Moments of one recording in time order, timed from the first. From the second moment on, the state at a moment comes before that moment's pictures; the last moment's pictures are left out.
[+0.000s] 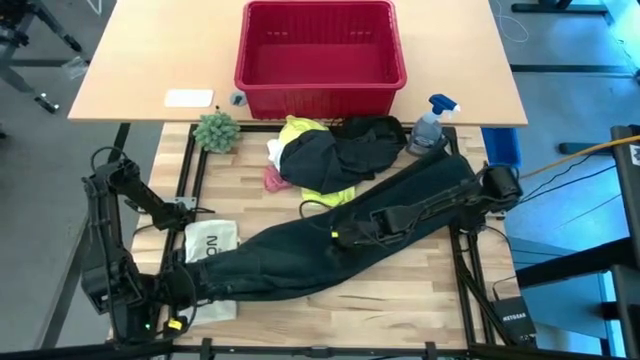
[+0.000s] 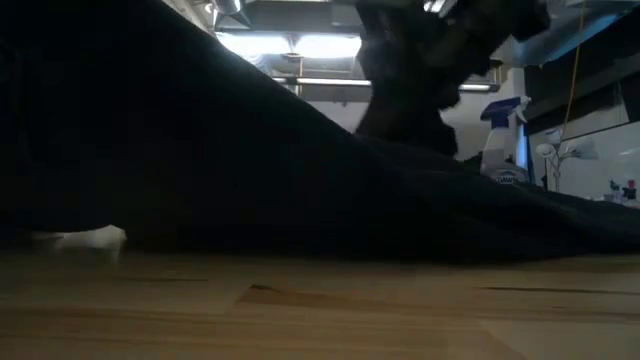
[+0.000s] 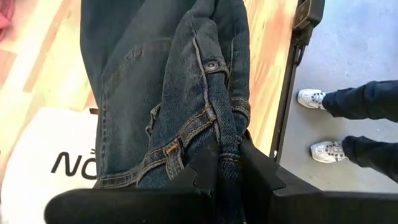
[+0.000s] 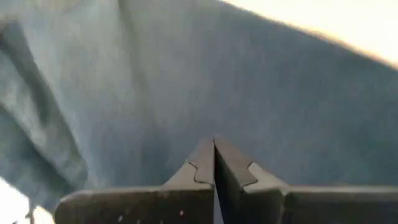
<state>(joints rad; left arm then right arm) -1.19 1.48 1.54 -1.40 -0.52 -1.42 0.24 1.72 1.02 -0.10 0.16 0.85</state>
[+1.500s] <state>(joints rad) -1.02 1.48 1.54 -1.41 -0.59 -1.16 0.22 1.75 1.51 0.03 0.08 0.20</state>
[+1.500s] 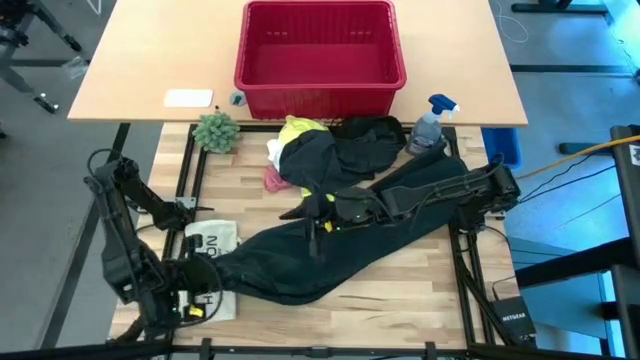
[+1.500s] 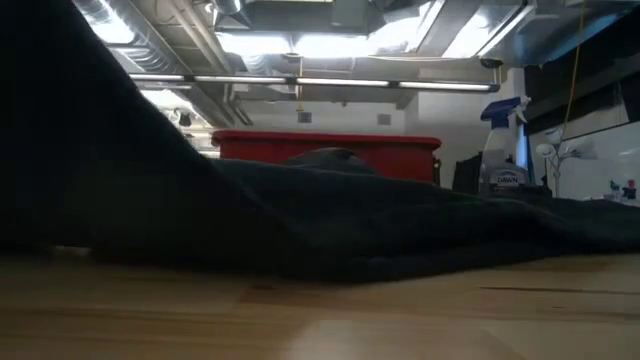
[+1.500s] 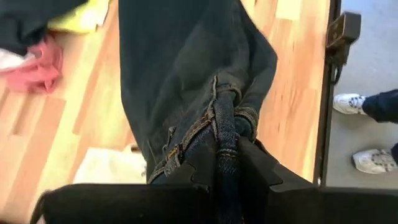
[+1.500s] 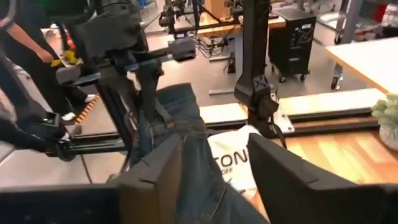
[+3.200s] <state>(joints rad) -0.75 1.40 1.75 -1.37 -0.68 -0.70 0.21 1.95 1.67 -0.04 0.01 0.29</state>
